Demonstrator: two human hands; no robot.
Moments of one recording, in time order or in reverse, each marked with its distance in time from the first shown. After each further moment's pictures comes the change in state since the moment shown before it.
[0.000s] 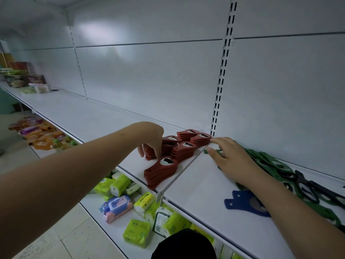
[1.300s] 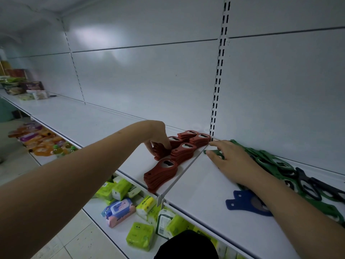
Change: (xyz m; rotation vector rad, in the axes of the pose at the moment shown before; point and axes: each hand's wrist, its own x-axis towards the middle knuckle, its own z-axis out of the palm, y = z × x) left_hand 0.012 0.009 -0.005 -0.295 0.056 0.071; right_hand -0.002 -0.004 -0.003 -0.077 -0.051 0.006
